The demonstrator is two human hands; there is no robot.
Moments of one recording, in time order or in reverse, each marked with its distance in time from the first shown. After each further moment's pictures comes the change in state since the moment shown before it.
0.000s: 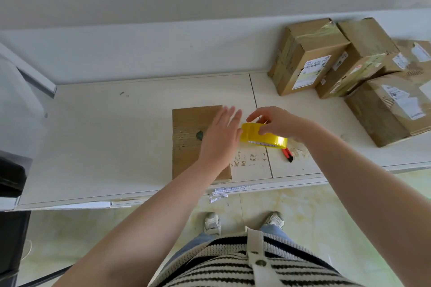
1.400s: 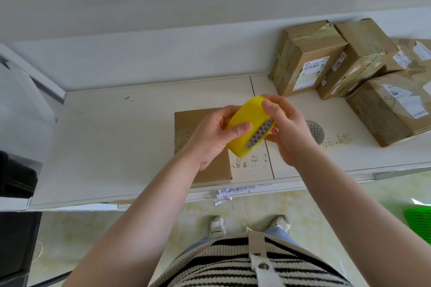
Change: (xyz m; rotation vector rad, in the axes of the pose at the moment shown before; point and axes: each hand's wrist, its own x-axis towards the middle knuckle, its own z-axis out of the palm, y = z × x) left_hand -0.013 0.025 -0.093 -1.317 -0.205 -0.229; right_hand -0.065 -0.033 0.030 0.990 0.384 -0.151
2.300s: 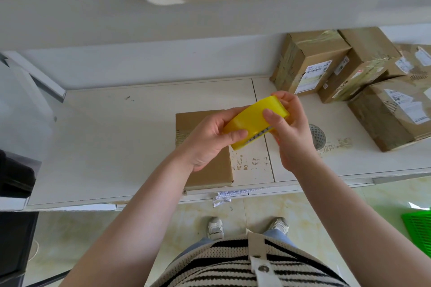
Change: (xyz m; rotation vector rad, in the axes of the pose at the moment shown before) left_hand 0.000 -0.002 -0.014 -0.046 -0.117 -0.006; right_hand -0.002 0.006 0.003 0.007 0.018 -0.235
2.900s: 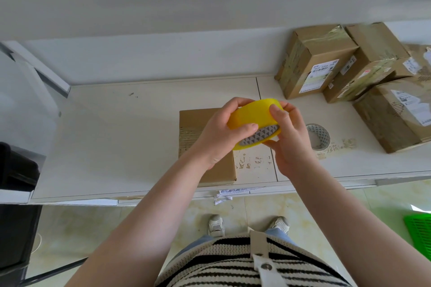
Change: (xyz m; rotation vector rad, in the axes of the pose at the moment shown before) left_hand -0.001 0.009 0.014 0.211 0.149 0.026; right_hand -0.008 0.002 0.014 0.112 0.135 0.274
